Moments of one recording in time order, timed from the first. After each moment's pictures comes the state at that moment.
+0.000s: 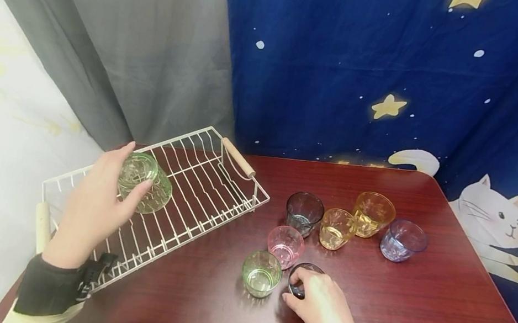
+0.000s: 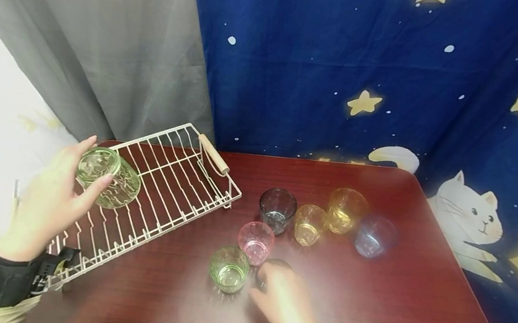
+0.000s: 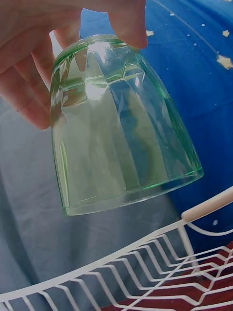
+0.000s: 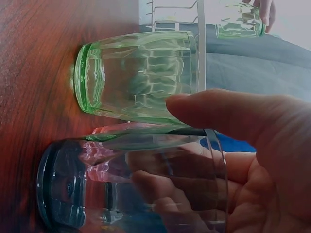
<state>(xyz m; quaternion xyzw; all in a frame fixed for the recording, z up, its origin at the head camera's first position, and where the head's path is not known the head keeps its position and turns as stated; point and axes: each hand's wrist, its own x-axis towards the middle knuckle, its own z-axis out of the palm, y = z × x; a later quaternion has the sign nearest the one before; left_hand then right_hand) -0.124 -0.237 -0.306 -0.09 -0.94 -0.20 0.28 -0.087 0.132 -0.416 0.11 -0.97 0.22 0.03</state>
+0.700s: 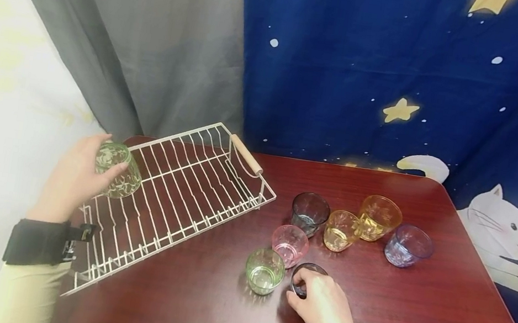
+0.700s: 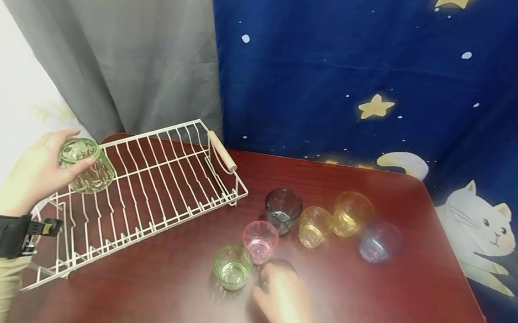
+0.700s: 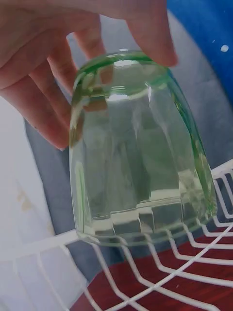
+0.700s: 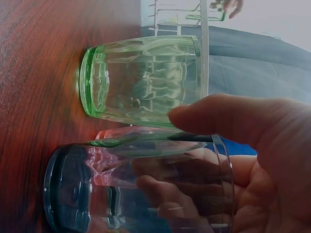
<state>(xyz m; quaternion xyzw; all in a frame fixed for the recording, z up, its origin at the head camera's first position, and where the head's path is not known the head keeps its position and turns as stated) -0.155 -0.319 -0.318 -0.01 -0.97 -0.18 0.16 -0.087 0.130 -0.417 0.11 -0.97 0.22 0.02</state>
